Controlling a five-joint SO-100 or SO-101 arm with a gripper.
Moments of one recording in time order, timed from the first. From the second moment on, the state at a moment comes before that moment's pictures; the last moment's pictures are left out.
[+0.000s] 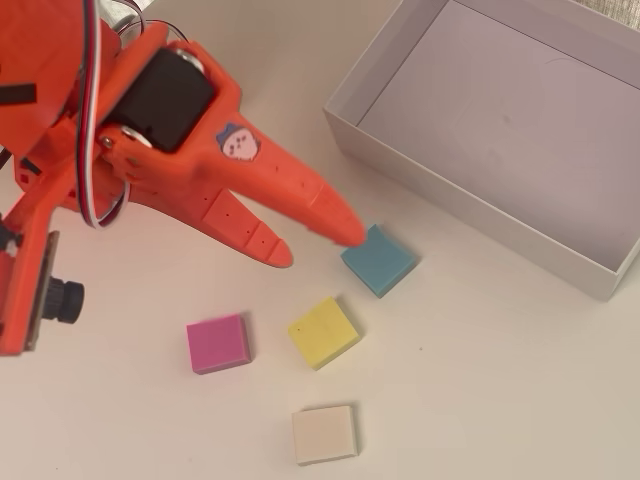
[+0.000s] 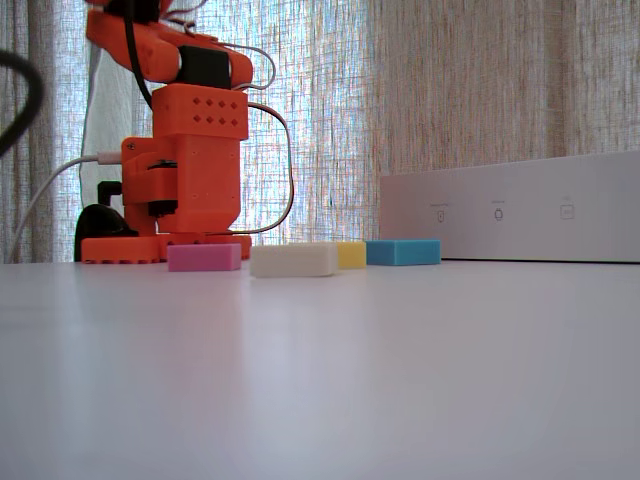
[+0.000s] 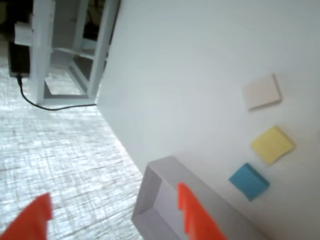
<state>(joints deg) -12.0 151.5 126.1 70.8 -19.0</state>
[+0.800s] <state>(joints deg) -21.1 111.4 88.0 97.1 11.4</state>
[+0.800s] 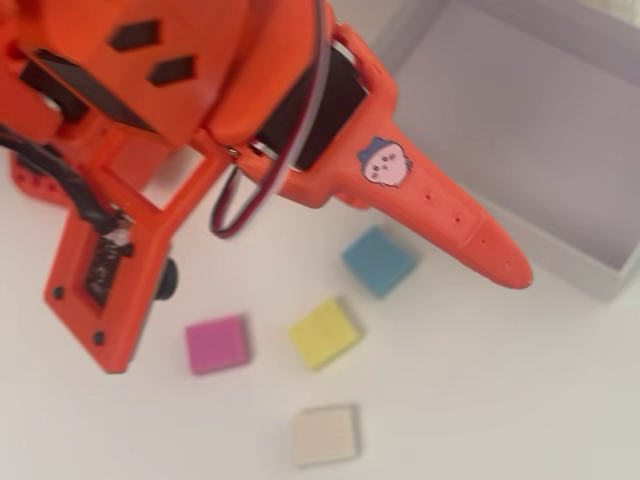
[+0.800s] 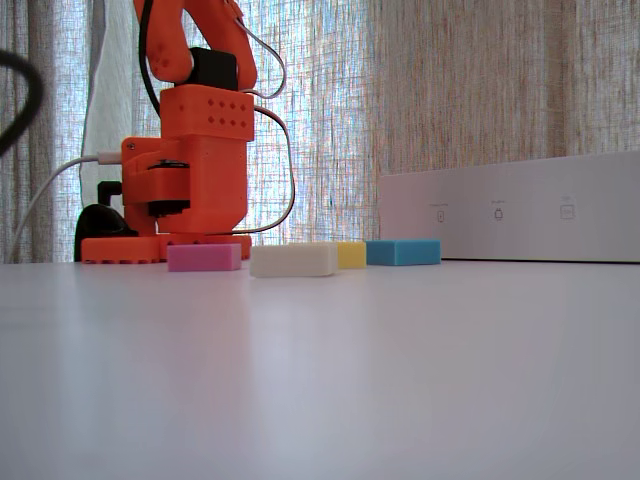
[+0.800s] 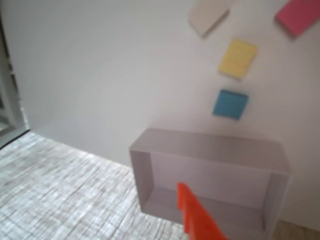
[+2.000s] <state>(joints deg) -13.2 100.5 118.2 80.2 7.3</state>
